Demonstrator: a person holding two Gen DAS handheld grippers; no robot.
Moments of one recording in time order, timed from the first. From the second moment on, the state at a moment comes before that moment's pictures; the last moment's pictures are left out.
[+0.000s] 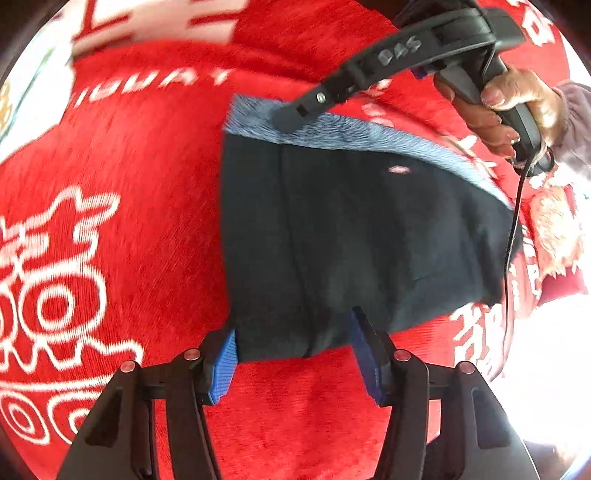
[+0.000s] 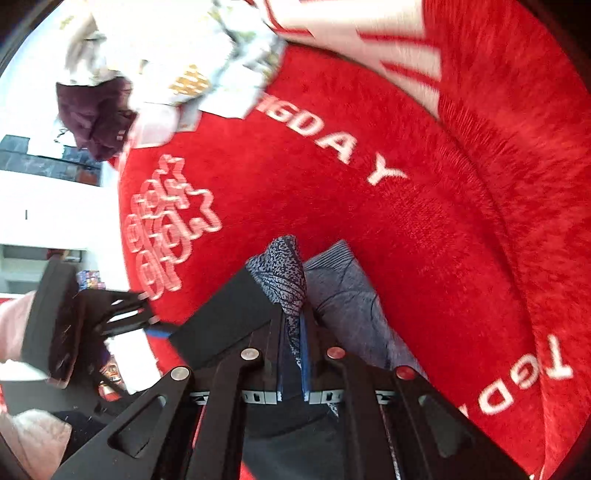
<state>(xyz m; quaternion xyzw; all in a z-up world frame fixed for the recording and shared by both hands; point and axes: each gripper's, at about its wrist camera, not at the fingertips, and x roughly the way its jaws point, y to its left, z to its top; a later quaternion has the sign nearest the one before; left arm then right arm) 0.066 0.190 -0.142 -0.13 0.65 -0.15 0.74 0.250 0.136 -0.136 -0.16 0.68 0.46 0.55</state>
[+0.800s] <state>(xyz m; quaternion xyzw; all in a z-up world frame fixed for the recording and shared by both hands) 0.195 0.158 -0.169 -0.11 0.63 0.08 0.76 0.254 -0.045 -0.134 0.04 0.66 0.20 0.72</state>
